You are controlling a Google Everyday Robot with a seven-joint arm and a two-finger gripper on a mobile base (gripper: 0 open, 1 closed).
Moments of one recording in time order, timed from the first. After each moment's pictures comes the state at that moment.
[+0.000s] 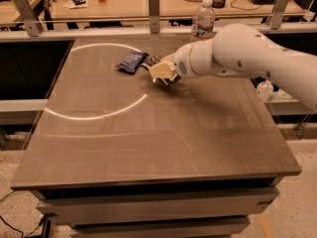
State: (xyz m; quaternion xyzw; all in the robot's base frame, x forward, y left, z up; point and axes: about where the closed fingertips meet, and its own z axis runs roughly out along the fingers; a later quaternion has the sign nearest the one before) arm 0.673 -0.030 0.865 -0.34 0.80 0.16 0.47
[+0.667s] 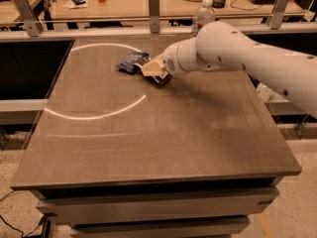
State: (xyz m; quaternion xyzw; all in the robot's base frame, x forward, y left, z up) arm 0.706 -0.001 0.847 -0.35 0.80 0.17 0.45
